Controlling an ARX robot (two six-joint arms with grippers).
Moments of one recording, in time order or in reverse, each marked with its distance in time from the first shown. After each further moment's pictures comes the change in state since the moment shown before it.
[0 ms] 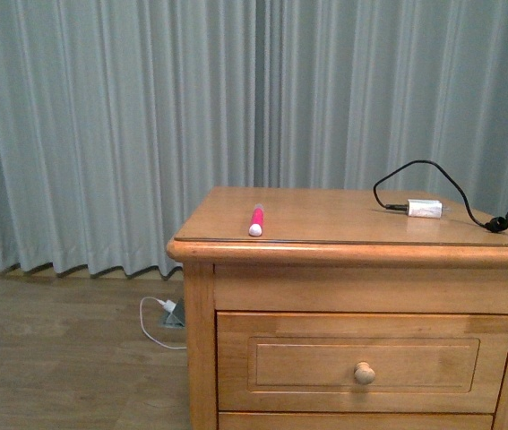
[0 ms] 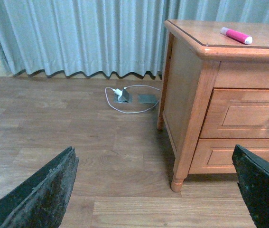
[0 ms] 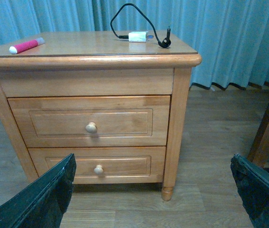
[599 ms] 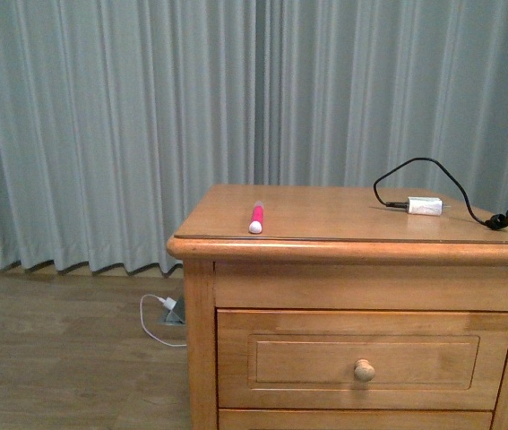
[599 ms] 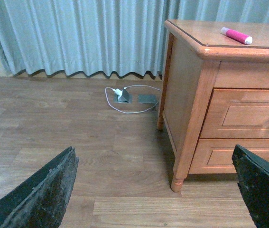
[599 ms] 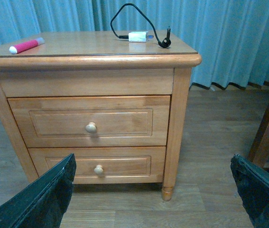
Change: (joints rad) left arm 0.000 0.000 0.000 0.000 0.000 0.000; right arm 0.000 0.000 0.000 0.000 0.000 0.000
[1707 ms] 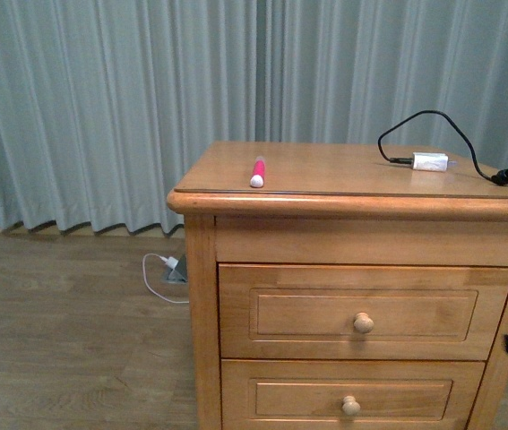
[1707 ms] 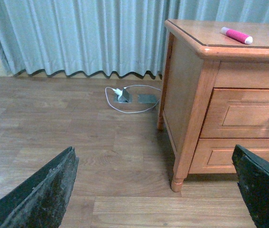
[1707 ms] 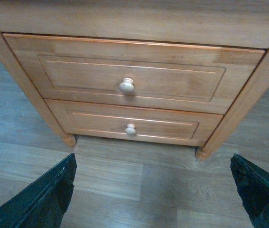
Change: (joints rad) left arm 0.000 0.000 0.000 0.000 0.000 0.000; right arm 0.225 1.267 0.465 0.400 0.084 0.043
